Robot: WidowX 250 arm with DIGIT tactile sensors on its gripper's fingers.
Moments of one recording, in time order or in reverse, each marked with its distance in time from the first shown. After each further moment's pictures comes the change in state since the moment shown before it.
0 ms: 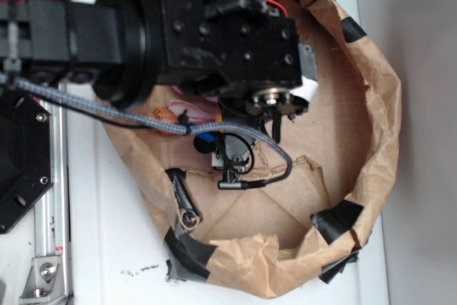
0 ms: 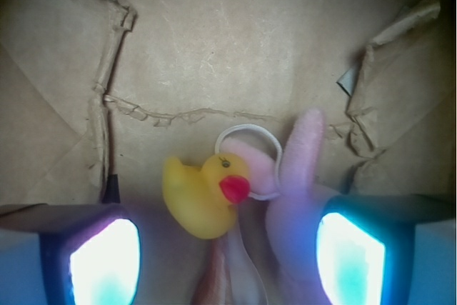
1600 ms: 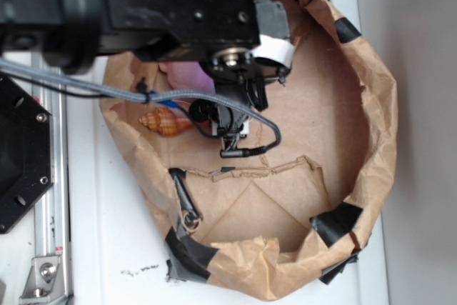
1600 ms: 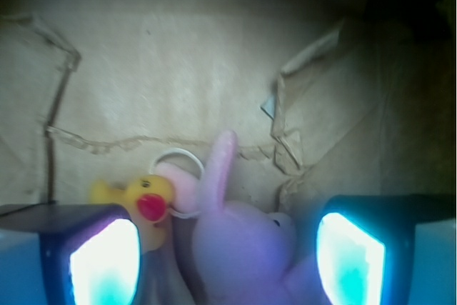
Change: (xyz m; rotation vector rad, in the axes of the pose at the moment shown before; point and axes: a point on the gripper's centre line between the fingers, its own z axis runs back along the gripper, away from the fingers) arm 0.000 0.028 0.000 0.060 -0.118 0.045
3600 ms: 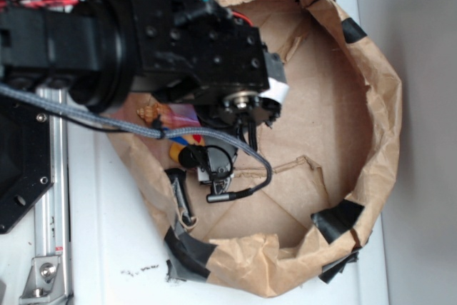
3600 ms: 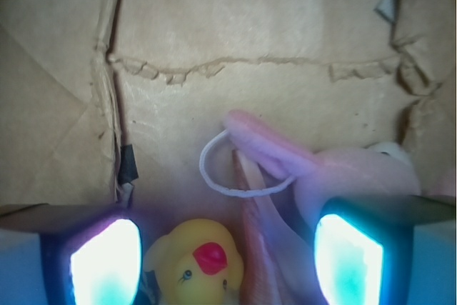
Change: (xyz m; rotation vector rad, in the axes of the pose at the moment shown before) arm -0.023 -0.046 -0.014 -0.149 0.159 0.046
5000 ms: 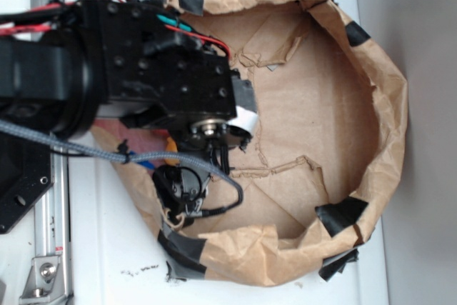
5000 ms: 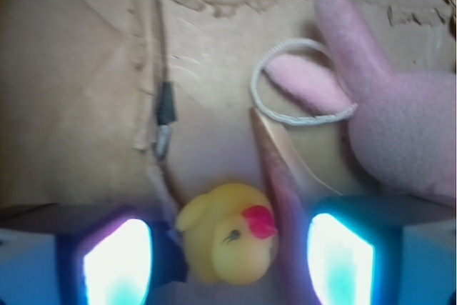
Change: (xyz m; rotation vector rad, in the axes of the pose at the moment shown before) arm -0.021 -0.015 0.000 -0.032 -0.010 -0.026
